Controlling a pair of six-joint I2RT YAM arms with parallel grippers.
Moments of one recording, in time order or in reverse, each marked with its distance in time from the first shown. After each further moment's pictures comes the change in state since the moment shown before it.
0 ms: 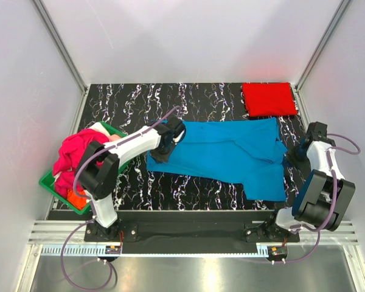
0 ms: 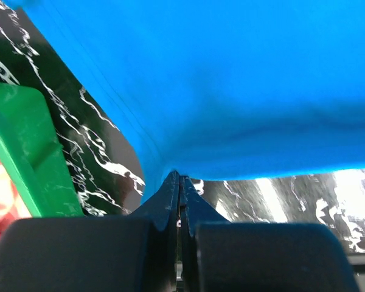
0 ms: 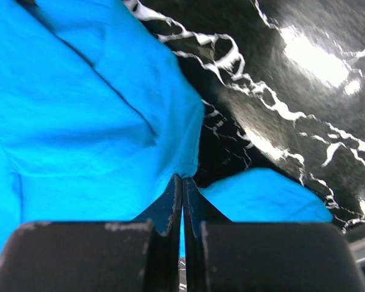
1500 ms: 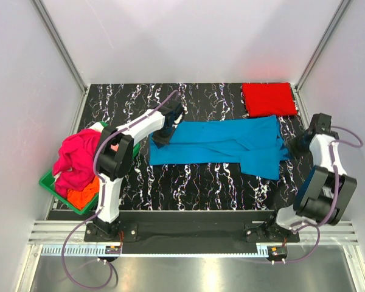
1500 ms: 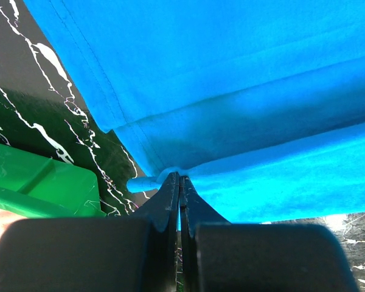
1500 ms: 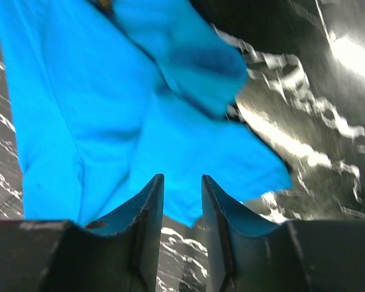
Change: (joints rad) left arm 0.140 0.304 0.352 -0.049 -0.003 0.044; right arm 0.008 0.103 0.167 0.009 -0.089 0.075
